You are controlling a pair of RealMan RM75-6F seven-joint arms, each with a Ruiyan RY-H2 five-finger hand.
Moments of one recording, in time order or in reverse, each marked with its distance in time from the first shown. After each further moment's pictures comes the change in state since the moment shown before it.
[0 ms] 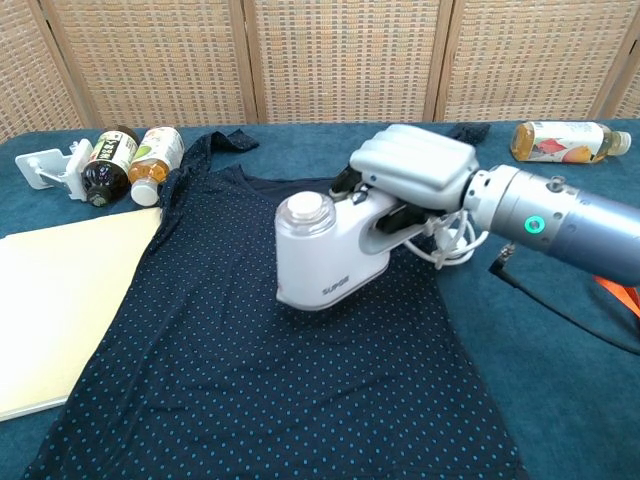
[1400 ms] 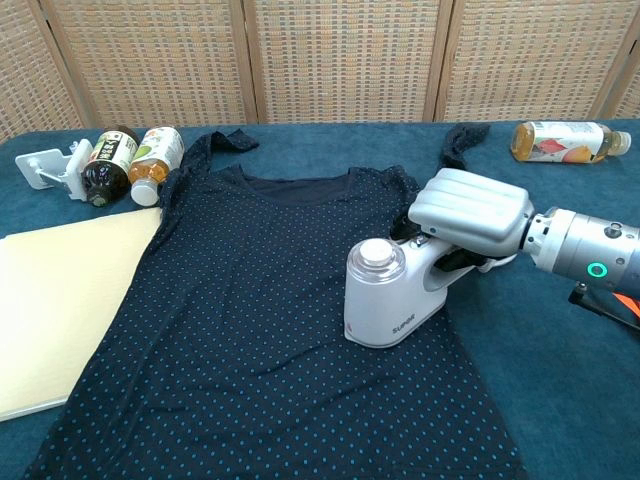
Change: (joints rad) left arm -0.011 -0.018 0.007 0.000 -0.004 -0.007 0.033; right arm -0.131 -0.085 -0.147 0.382 -0.090 0.070 0.114
